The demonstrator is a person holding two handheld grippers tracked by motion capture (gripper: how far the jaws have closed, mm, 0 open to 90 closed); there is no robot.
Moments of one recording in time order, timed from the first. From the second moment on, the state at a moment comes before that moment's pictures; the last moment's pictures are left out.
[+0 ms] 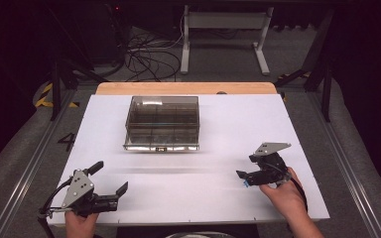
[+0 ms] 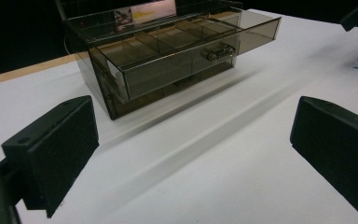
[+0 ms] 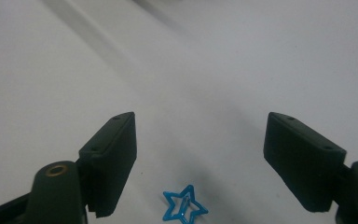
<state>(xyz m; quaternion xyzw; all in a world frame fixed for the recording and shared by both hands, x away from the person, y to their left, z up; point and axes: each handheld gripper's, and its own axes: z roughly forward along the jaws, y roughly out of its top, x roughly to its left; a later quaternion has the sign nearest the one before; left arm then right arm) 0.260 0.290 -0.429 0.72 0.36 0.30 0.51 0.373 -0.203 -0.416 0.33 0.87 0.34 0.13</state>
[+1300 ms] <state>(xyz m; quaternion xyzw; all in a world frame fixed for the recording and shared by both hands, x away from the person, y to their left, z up) 0.261 0.288 -0.429 0.73 0.36 0.30 0.50 0.366 -0.194 -0.438 0.33 0.90 0.25 0.12</state>
